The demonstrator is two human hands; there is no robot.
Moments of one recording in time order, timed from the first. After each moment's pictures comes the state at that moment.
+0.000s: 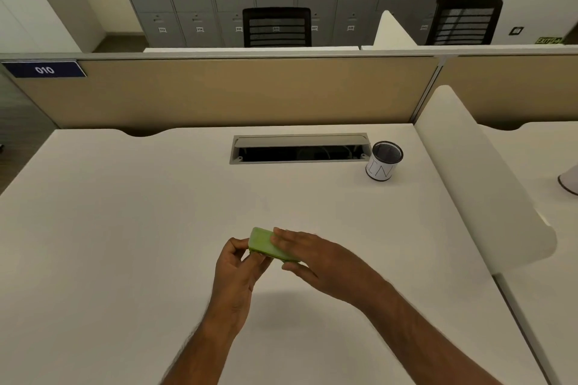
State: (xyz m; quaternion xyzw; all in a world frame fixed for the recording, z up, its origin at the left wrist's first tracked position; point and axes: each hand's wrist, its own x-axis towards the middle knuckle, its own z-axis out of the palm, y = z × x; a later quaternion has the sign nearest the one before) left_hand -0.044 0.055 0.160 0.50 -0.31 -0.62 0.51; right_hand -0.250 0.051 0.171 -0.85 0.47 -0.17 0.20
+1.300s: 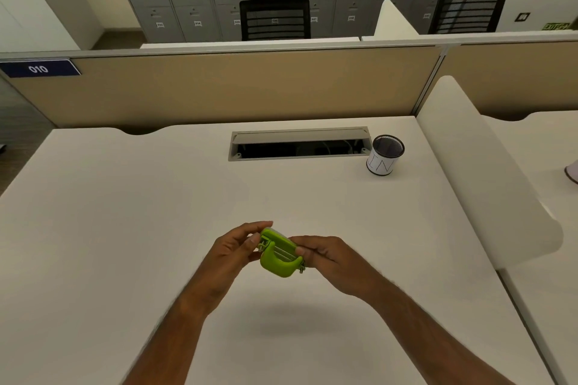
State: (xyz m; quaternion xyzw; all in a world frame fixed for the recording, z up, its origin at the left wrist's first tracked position) left_hand -0.021 0.022 0.177 0.47 -0.49 -0.64 0.36; right_hand -0.259 0.051 0.174 -0.60 0.49 -0.31 0.55
